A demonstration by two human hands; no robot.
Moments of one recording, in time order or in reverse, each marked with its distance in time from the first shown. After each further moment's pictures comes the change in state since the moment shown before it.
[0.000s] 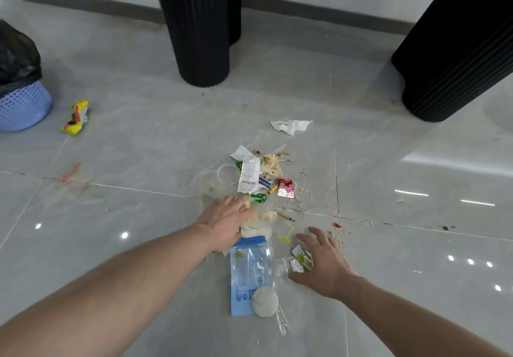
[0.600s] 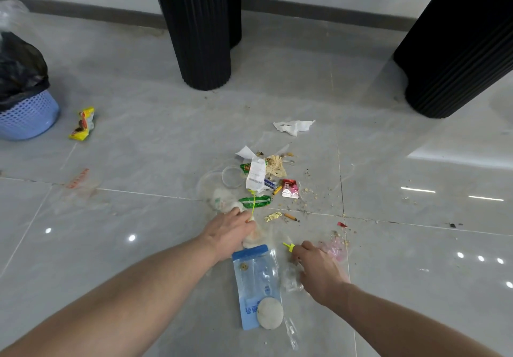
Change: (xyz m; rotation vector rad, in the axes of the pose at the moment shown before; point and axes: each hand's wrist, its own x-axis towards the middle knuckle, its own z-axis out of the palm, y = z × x) left_hand -0.005 0.006 0.008 0.064 -0.064 0.036; right_hand -0.002 -0.024 0.015 -0.101 0.008 -0.089
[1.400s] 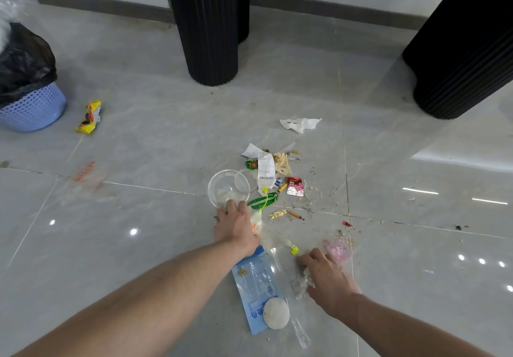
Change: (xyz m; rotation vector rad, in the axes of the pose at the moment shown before) left_hand 0.013 0.033 0.012 -0.536 0.118 -0.692; right_hand -0.018 0.009 0.010 -0.058 -0.024 -0.070
